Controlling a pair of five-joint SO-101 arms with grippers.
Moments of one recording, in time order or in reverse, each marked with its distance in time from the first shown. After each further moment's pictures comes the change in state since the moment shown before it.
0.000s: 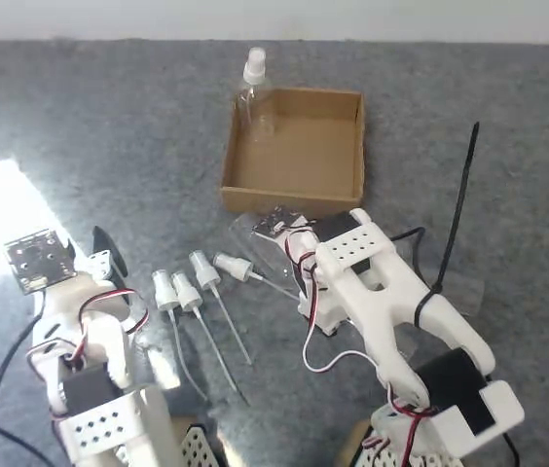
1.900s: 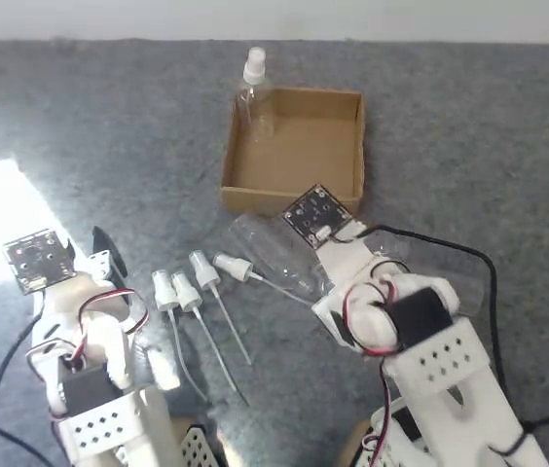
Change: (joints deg) left arm 0.0 0.0 0.0 0.0 0.0; right arm -0.1 -49.5 12.9 0.8 -6.6
